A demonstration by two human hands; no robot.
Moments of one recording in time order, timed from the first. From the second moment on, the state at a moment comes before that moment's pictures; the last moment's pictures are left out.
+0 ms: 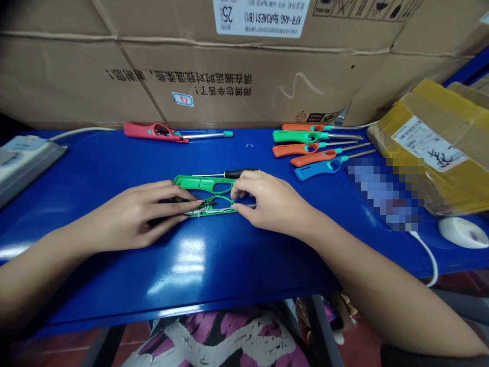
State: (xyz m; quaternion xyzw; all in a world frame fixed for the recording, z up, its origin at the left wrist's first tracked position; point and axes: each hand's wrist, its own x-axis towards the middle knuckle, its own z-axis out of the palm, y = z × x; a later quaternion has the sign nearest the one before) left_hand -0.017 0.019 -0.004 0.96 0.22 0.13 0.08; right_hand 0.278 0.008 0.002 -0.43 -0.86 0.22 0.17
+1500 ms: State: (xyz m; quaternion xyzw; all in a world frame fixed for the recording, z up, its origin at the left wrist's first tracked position) left_hand 0.012 -0.008 -0.014 0.96 0.22 0.13 -0.10; right_hand 0.268 0.009 -0.008 -0.35 -0.84 0.37 0.19
